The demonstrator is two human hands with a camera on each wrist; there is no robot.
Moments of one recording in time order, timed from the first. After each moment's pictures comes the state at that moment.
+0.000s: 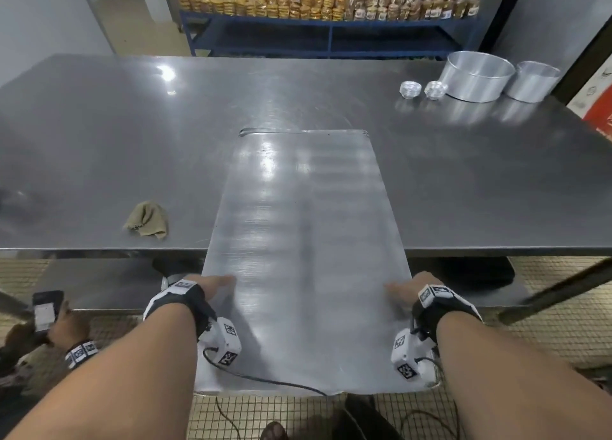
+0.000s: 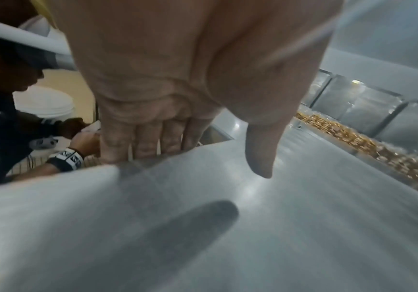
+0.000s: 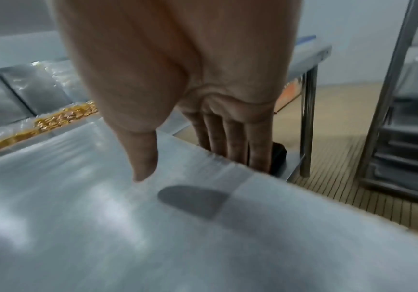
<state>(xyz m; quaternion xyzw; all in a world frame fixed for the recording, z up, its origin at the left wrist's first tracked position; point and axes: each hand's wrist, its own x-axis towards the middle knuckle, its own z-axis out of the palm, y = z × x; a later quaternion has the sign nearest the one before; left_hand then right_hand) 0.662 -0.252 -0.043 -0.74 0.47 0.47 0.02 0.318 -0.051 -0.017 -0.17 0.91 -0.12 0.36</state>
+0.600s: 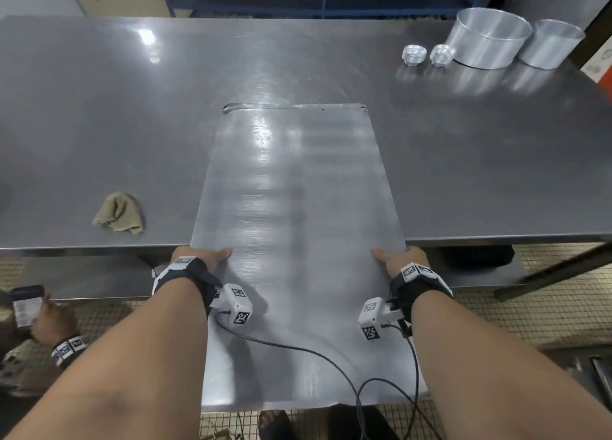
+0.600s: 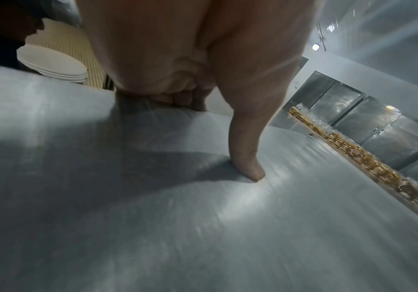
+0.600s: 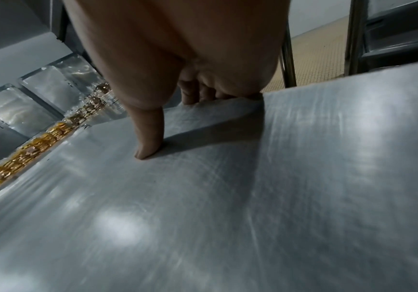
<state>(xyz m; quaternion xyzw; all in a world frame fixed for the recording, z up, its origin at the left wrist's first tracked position) 0.632 -0.315 -0.089 -0.78 0.45 0.44 0.00 0.304 -0.102 -0.048 -0.04 0.89 -0.31 0.34</state>
